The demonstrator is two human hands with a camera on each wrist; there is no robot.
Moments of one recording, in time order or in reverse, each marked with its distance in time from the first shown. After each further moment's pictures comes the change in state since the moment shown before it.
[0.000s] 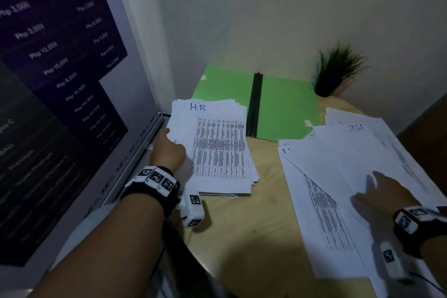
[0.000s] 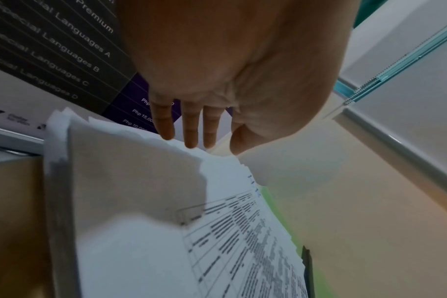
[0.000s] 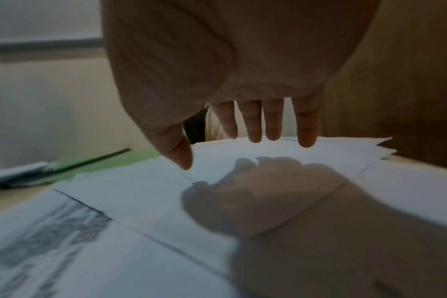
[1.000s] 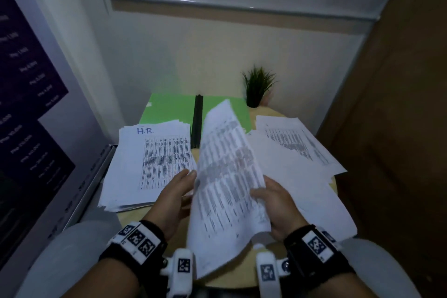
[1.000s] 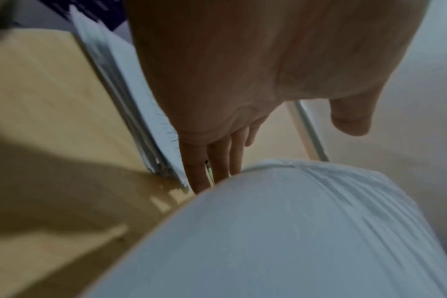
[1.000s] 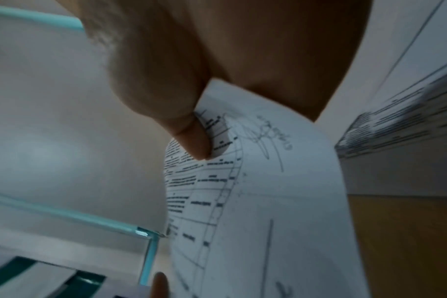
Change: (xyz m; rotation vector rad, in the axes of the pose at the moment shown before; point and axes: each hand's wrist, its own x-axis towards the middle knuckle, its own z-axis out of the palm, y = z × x) left_hand -0.186 0.018 0.060 -0.561 -0.615 -0.062; right_hand -0.199 -0.049 0.006 1.618 -0.317 -0.289
